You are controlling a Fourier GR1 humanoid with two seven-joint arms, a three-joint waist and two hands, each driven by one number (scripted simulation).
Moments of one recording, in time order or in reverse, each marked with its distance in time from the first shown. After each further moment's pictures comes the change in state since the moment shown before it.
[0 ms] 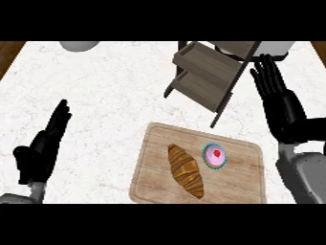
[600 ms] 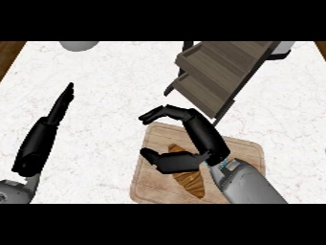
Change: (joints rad) left arm -0.094 0.092 -0.050 -0.061 -0.147 -0.060 -0.077; right arm -0.122 0.187 0.376 -0.024 0.188 0.041 0.107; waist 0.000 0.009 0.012
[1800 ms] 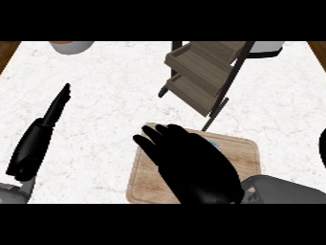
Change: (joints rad) left arm 0.028 -0.013 0.041 -0.036 -0.060 -0.034 0.014; right arm -0.353 -0.249 0.275 -0.419 0.234 0.466 1.029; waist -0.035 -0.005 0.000
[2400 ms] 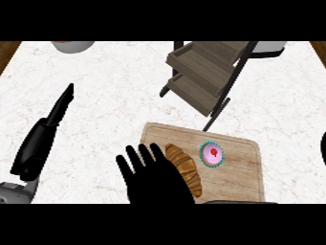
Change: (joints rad) left arm -0.005 -0.027 0.003 0.003 -0.024 -0.014 0.001; right arm 0.006 0.167 0.209 0.105 0.186 -0.046 0.127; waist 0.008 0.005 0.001
